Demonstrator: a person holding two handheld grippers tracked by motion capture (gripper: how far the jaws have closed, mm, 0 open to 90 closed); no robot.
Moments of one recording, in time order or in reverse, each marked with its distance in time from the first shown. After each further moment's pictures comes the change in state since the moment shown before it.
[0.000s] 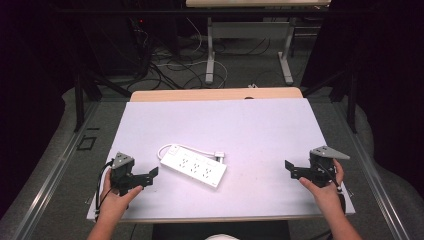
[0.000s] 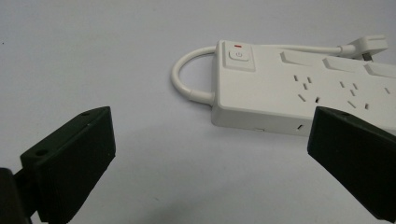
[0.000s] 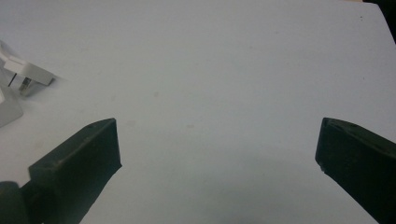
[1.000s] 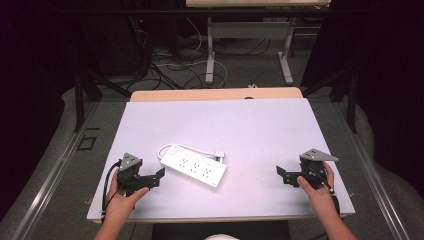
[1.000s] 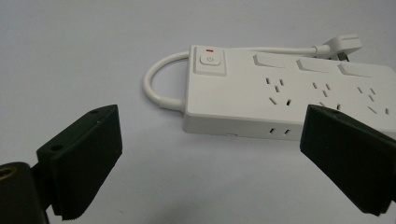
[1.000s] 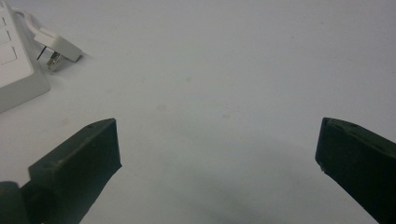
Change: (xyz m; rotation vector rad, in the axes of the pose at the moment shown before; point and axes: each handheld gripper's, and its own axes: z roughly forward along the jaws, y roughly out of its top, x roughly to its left) left arm -0.019 0.001 0.005 -0.001 -0.019 0.041; right arm 0.016 -0.009 0.013 0.035 0.082 -0.074
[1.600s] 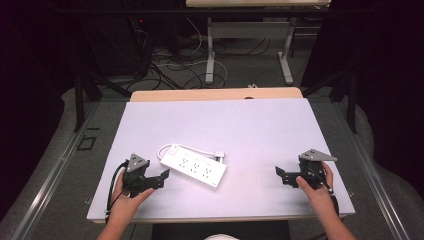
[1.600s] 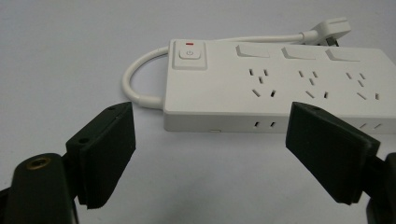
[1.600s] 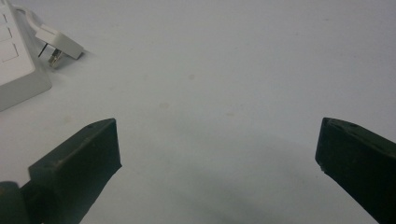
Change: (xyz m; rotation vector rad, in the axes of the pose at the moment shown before) left arm -0.013 0.000 0.006 0.030 -0.011 0.067; right arm 0.002 -0.001 0.002 0.011 0.007 0.005
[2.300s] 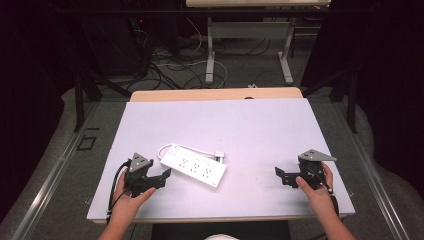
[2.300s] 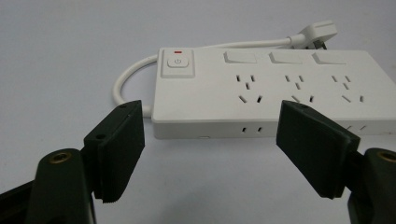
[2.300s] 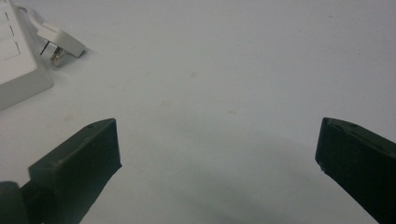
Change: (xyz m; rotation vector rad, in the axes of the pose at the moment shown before) left arm -0.006 0.006 -0.002 -0.011 -0.019 0.012; right arm 0.001 -0.001 0.000 0.008 0.006 0.002
